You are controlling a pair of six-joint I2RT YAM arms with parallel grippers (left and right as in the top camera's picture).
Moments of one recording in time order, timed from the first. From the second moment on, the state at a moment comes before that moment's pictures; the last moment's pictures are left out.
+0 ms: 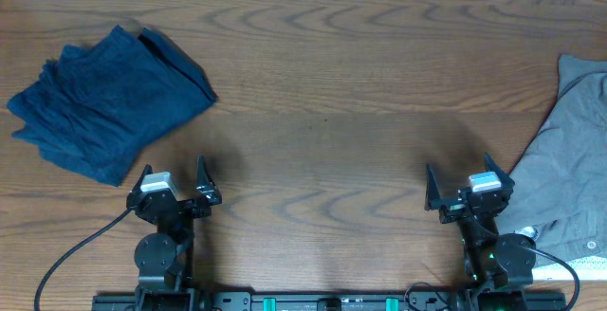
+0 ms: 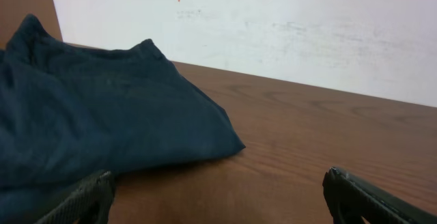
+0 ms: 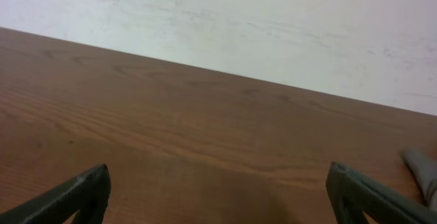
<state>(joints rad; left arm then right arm) -0.03 0.01 0.02 -0.11 -0.14 -0.17 0.06 0.01 0.01 -0.06 -0.10 -0.12</state>
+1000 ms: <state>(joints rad) -0.03 0.03 0.02 -0.11 -0.14 -0.17 0.06 0.01 0.01 -0.06 -0.10 -0.12</state>
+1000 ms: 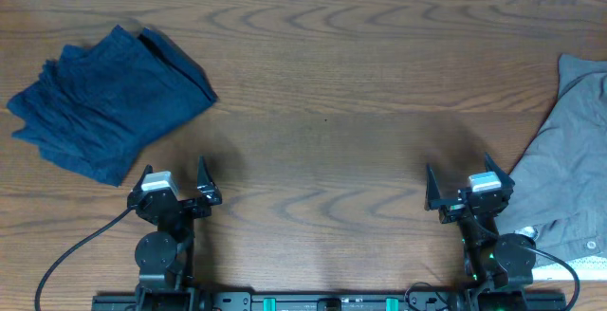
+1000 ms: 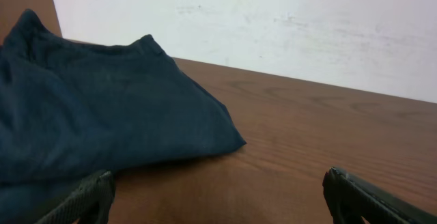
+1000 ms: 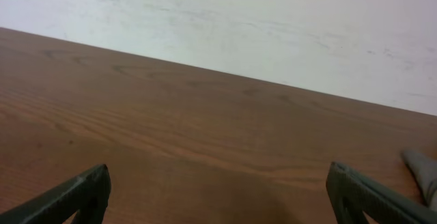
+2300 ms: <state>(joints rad) -0.03 0.56 0.59 -0.68 -0.04 -0.22 0.01 0.92 0.78 -0.64 0.09 0.14</state>
